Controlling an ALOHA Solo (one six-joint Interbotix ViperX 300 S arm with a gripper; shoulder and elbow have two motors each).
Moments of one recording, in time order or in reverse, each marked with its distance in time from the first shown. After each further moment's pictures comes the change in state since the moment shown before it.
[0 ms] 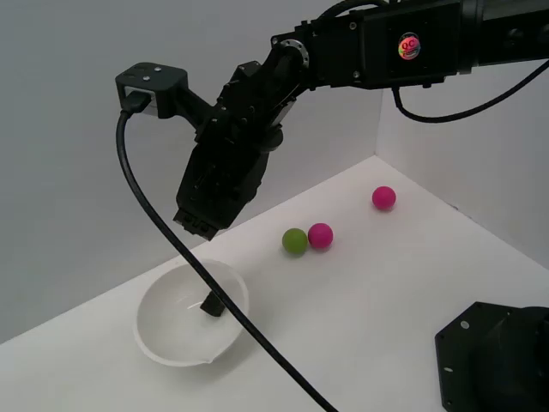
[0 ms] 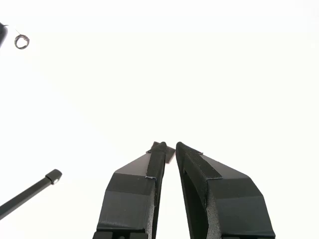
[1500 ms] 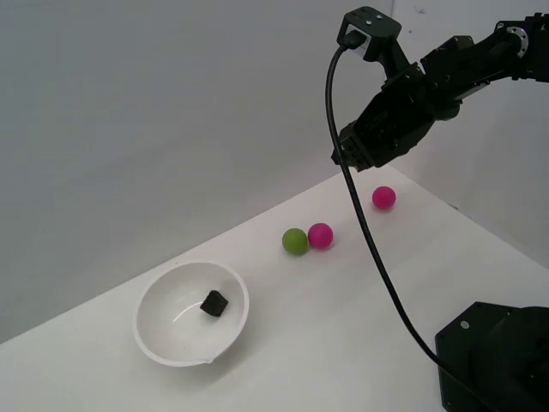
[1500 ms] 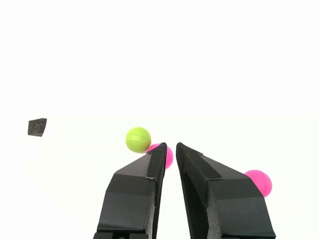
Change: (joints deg) arm 29.3 23.2 23.3 19.8 20.0 0.8 -4.0 1.7
